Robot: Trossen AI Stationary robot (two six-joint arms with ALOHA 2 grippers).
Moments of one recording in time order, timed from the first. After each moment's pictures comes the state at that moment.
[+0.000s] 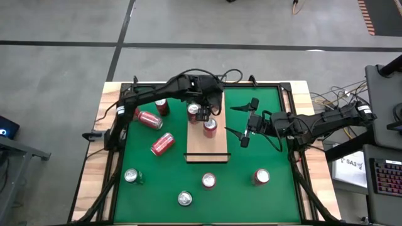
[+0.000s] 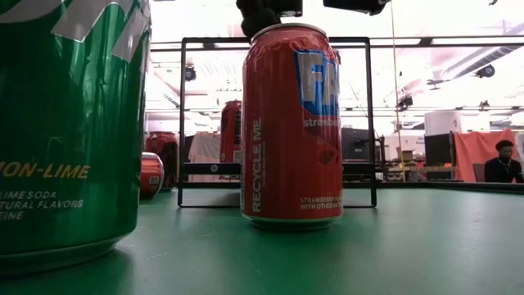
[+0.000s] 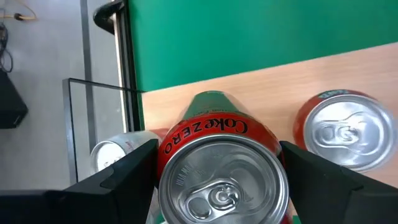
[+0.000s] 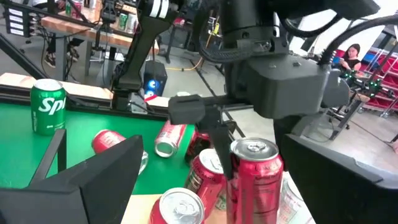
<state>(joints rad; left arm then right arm) 0.20 2.09 2.29 -1.26 -0.23 0.44 0.16 1.05 0.78 0.19 0.45 -0.25</state>
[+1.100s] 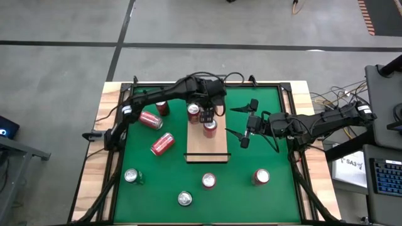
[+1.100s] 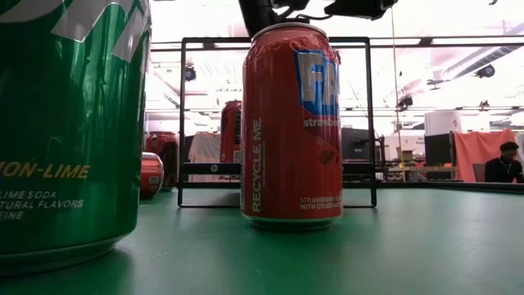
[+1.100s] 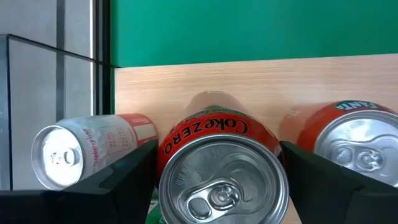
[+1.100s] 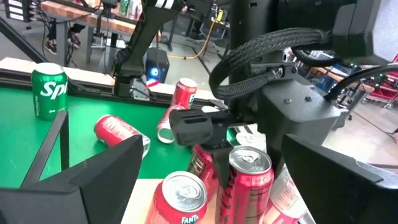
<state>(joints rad) 0.22 2.16 2.30 -1.28 -0.19 0.28 0.16 1.05 0.78 0.13 0.45 -0.23</state>
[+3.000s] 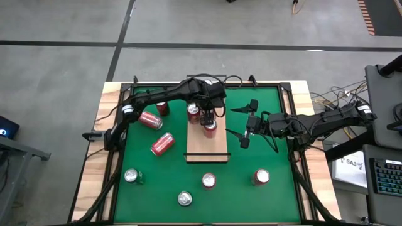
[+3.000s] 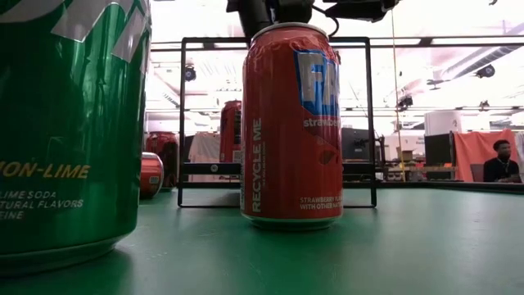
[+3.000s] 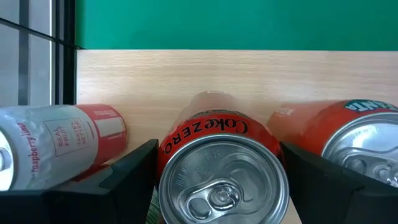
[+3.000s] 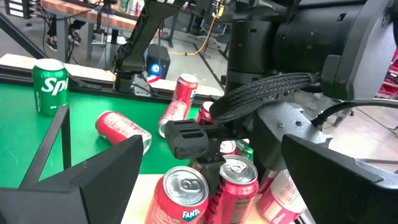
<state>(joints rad) 0.23 2.16 2.19 -1.22 -0.11 0.22 0.16 1.05 0.78 0.11 0.45 -0.22</state>
